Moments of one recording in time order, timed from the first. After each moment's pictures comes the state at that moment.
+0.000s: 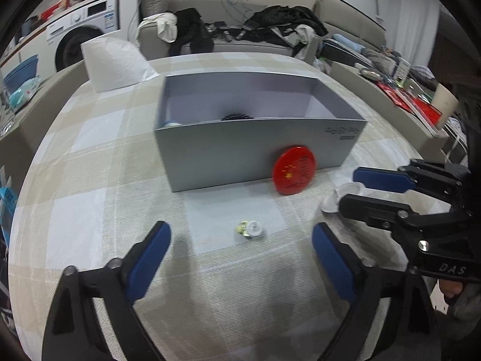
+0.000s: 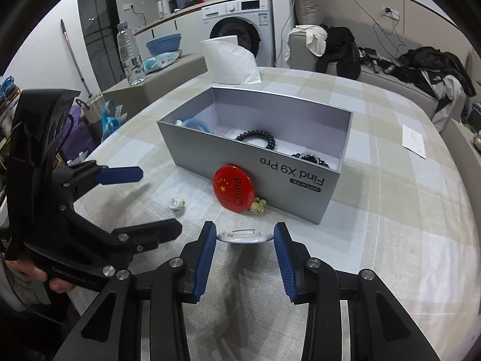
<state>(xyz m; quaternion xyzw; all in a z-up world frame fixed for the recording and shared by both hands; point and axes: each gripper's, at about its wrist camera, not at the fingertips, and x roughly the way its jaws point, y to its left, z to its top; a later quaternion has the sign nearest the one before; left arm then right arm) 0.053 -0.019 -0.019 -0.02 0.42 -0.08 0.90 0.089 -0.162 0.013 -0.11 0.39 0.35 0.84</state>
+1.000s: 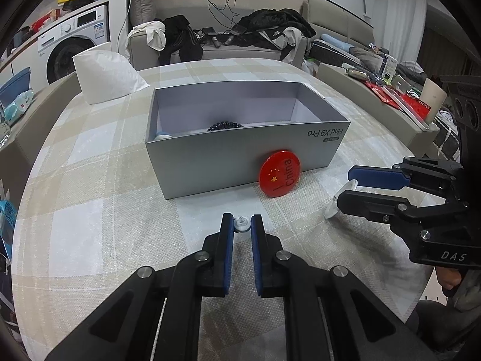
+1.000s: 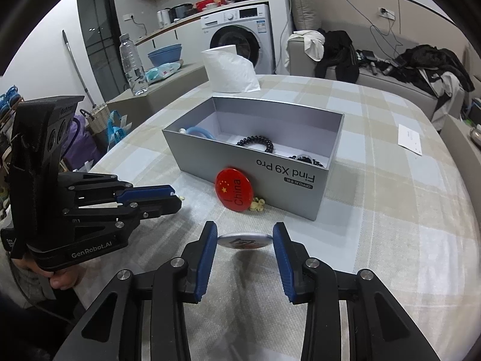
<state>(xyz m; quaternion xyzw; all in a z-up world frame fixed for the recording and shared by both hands) 0.049 -0.022 -0.012 -0.01 0.41 -0.09 0.91 0.084 -0.174 0.018 -0.09 0.38 0.36 0.85</state>
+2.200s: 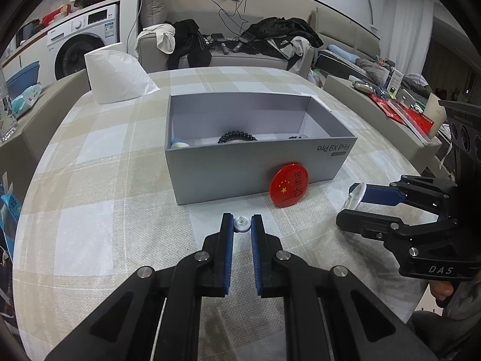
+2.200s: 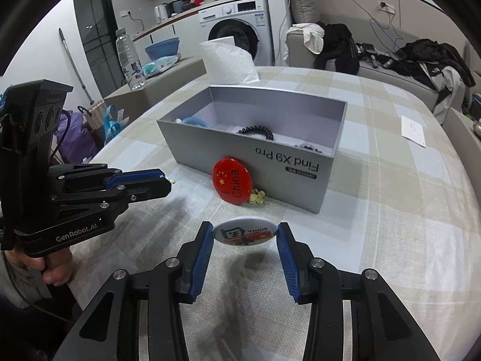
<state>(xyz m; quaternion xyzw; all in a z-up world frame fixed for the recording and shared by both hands) 0.048 -0.012 -0.004 -0.03 0.39 -0.08 0.92 0.085 -0.172 0.010 -0.09 0.39 0.36 0.84</state>
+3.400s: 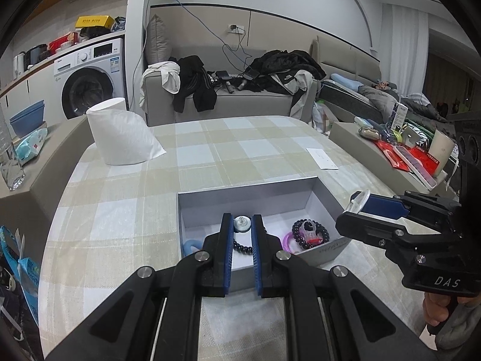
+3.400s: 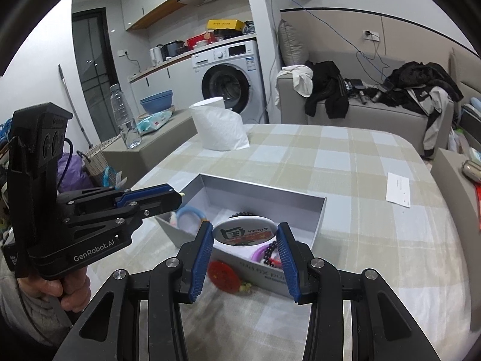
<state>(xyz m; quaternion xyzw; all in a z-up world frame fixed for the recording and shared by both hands) 0.090 -0.010 0.039 -0.02 0.32 -0.06 0.94 0.123 -0.170 0.068 -0.03 0.32 0.35 0.88</state>
